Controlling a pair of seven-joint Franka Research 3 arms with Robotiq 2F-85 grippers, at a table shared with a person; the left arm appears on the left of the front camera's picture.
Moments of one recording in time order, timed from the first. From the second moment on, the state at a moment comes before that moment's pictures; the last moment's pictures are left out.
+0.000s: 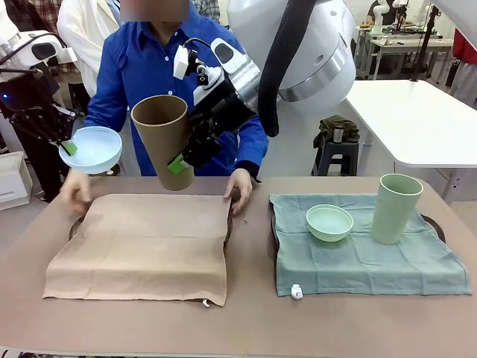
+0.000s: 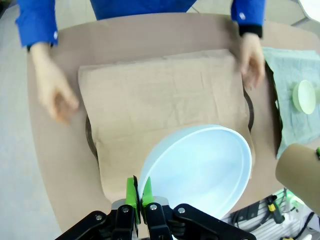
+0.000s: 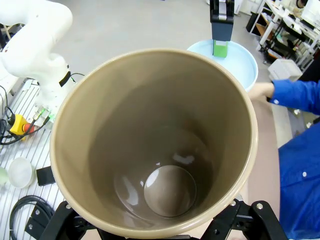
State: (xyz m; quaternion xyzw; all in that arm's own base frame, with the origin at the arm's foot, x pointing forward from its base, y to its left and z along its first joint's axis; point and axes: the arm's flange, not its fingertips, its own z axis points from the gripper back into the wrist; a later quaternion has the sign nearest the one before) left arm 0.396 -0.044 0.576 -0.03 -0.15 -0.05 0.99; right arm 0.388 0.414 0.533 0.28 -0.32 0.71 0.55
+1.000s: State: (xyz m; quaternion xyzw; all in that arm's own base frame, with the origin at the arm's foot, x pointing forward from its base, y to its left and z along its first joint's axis) left arm 0.396 -0.044 0.576 -0.03 -0.15 -0.05 0.99; right arm 0.388 0.414 0.533 0.28 -0.32 0.71 0.55
